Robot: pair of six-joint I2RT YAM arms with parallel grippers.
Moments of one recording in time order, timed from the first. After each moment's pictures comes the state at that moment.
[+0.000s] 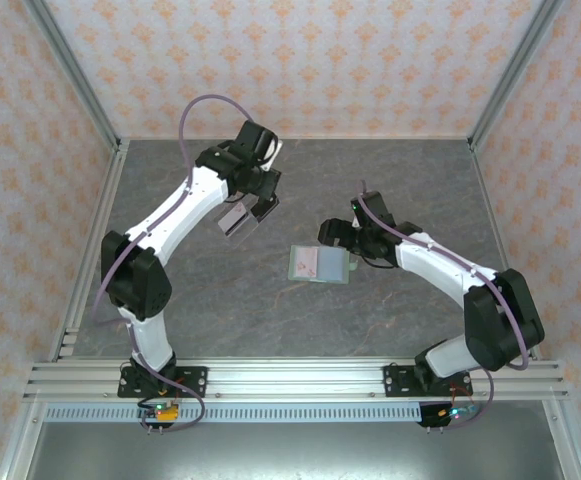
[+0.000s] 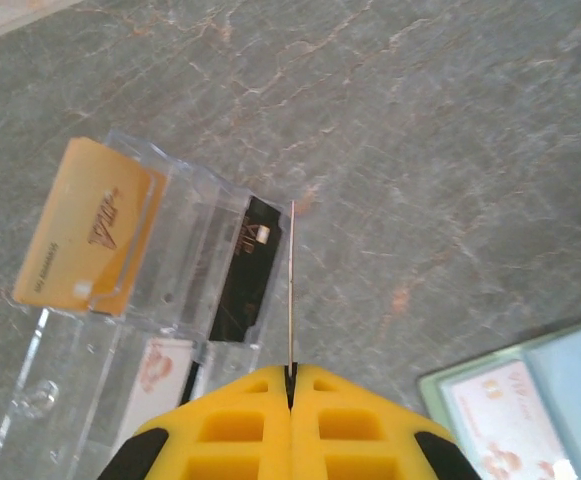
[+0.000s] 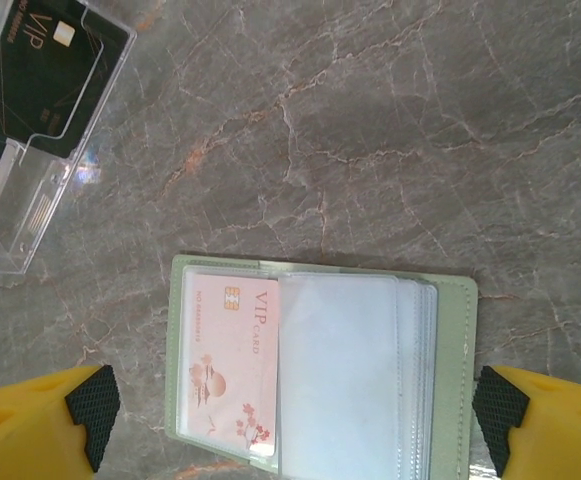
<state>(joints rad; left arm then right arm) -0.44 1.86 1.79 -0.89 -0.10 -0.05 0.47 1.44 0.91 -0.37 -0.13 0.65</state>
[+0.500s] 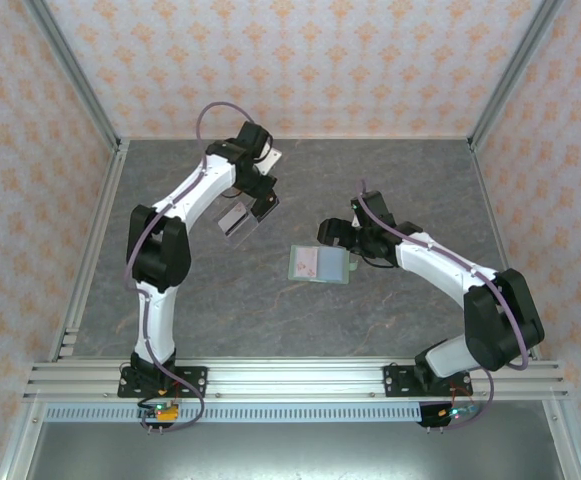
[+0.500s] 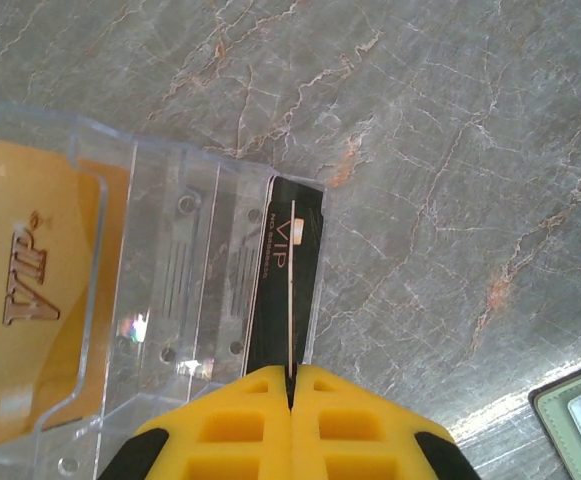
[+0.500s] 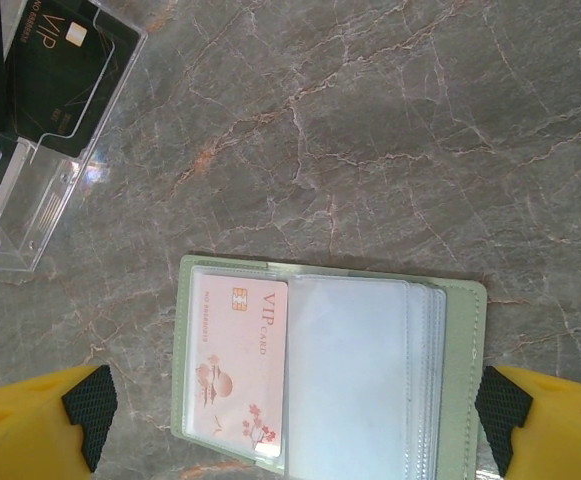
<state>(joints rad) -0.34 2.11 1.92 -0.94 0.03 0.12 0.47 1.44 0.91 -0.36 -0.14 0.65</state>
